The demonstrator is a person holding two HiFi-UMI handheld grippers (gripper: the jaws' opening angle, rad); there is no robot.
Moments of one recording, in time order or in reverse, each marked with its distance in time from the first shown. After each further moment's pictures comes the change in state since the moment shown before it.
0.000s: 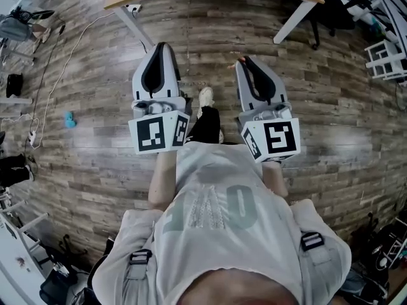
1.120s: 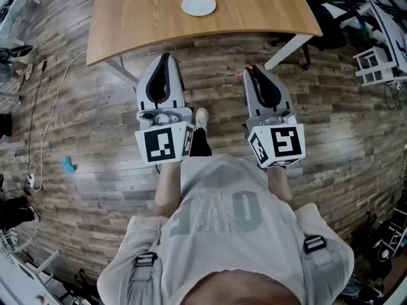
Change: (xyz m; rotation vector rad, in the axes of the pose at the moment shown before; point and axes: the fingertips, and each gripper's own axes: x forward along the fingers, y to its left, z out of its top) left arm 0.235 0.070 -0.047 0.005 -0.006 -0.078; right arm 0.208 -0.122 0.011 -0.029 0.070 -0.129
